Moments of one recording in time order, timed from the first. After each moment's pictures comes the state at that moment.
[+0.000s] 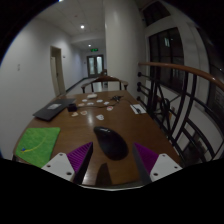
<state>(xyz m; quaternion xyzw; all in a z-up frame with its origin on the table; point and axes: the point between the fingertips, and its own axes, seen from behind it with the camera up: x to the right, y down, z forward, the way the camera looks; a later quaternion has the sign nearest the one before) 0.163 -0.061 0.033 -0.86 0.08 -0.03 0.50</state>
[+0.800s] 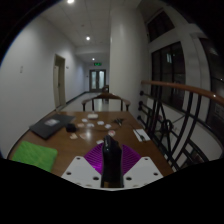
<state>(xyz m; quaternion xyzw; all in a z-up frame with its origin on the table) 0.164 0.017 0.089 -0.81 0.05 -0.06 0.58</state>
